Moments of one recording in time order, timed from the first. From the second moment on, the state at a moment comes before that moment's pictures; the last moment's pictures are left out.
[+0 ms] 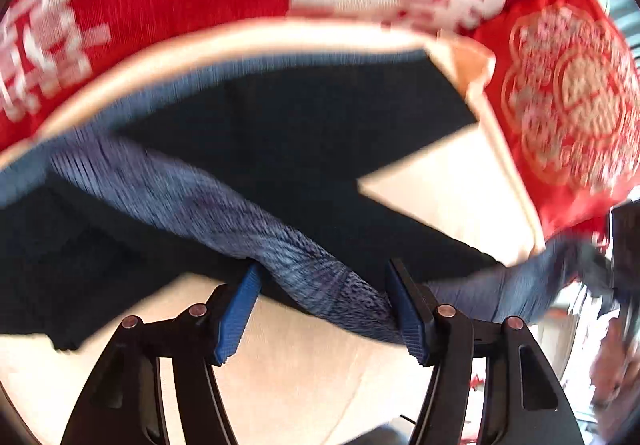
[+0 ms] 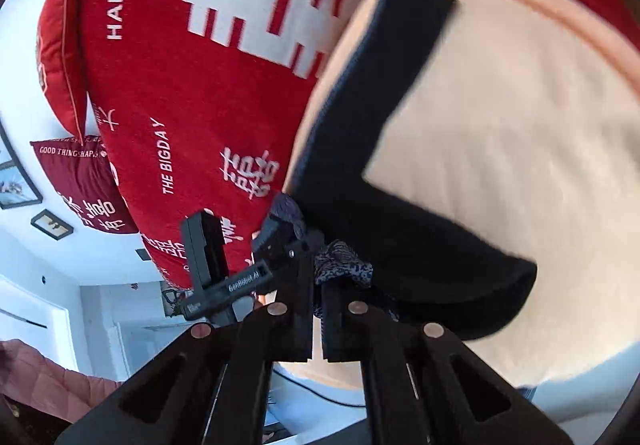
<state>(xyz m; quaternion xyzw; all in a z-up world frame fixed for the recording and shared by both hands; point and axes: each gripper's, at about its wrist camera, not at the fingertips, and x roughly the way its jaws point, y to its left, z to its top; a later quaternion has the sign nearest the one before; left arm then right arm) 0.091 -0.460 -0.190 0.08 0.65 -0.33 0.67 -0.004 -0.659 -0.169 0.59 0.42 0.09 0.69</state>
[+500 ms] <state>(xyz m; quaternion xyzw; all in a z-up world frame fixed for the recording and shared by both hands) 0.172 -0.437 -0.251 0.13 0.64 -0.15 0.74 0.195 -0.755 -0.190 0.29 0.56 -0.03 0.77</state>
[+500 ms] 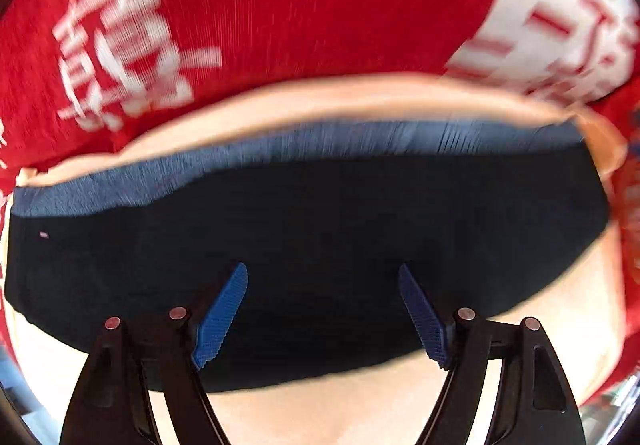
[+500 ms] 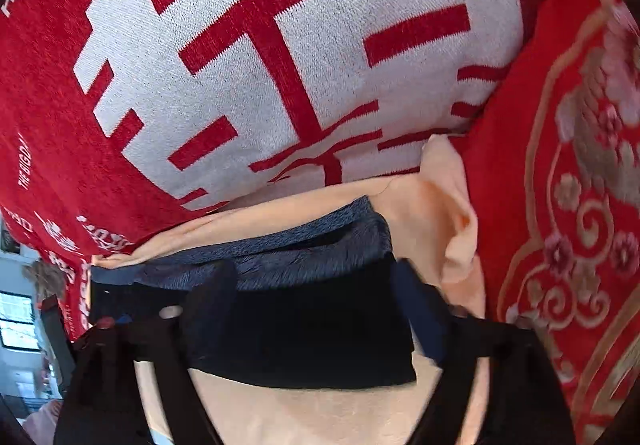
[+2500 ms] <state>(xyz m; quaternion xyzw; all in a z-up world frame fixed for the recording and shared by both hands) 0.261 -0.110 -0.274 0.12 0.61 -0.05 0.78 0.176 -0.295 -0.292 0.56 0.54 0.19 0.60</state>
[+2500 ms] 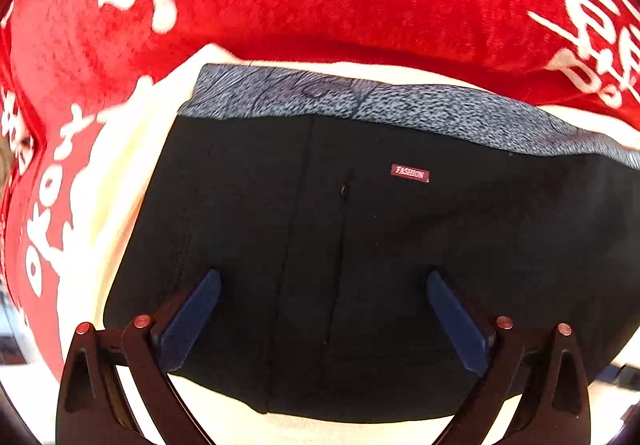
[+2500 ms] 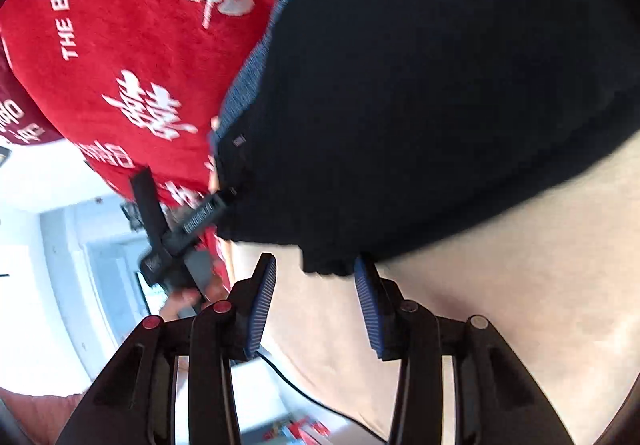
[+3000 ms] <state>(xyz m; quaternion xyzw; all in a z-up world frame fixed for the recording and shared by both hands) 0.260 -0.091 -0.280 0.12 0.60 -0.08 0.79 0.157 -0.316 -0.308 0.56 0.56 0.12 0.60</state>
